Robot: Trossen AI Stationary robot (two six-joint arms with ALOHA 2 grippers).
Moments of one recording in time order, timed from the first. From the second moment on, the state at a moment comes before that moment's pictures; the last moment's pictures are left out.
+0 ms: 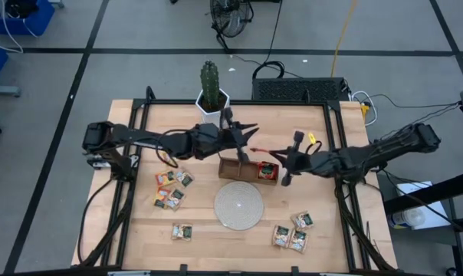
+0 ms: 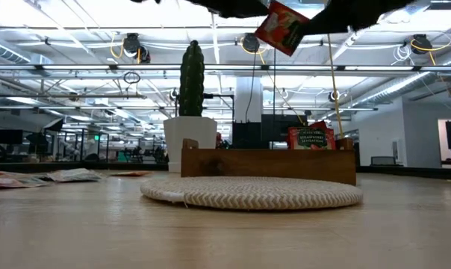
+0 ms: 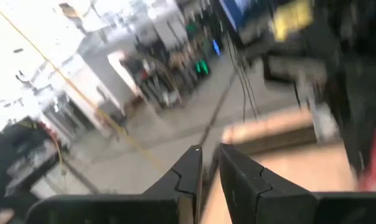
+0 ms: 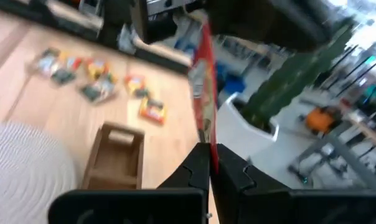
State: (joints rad) left arm 0.01 1.68 1.25 0.42 -0.43 0.55; right arm 0.27 1.01 0.67 0.03 0.65 -0.30
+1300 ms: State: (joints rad) left arm 0.00 1.63 1.25 -0.23 -0.47 0.23; right arm 0.19 1.77 1.42 -1.37 0.20 0.20
